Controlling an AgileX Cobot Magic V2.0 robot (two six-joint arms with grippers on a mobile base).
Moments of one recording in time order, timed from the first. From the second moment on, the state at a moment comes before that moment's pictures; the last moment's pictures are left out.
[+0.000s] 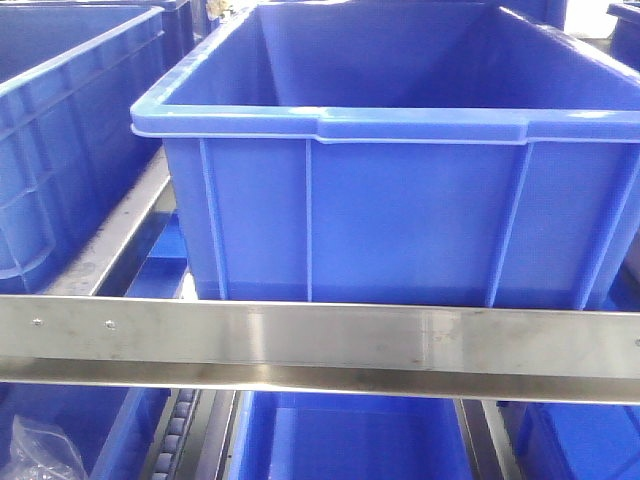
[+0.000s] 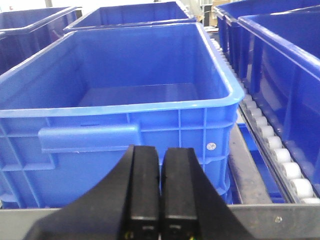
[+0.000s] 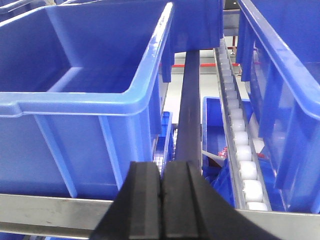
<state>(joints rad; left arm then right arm) -0.03 0.00 0.01 -0.18 0.06 0.27 0.02 -0.01 0.03 0.14 0.08 -0.03</state>
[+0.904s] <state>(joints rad) -0.03 0.00 0.01 -0.18 0.09 0.27 0.02 -0.01 0.03 0.14 0.08 -0.03</state>
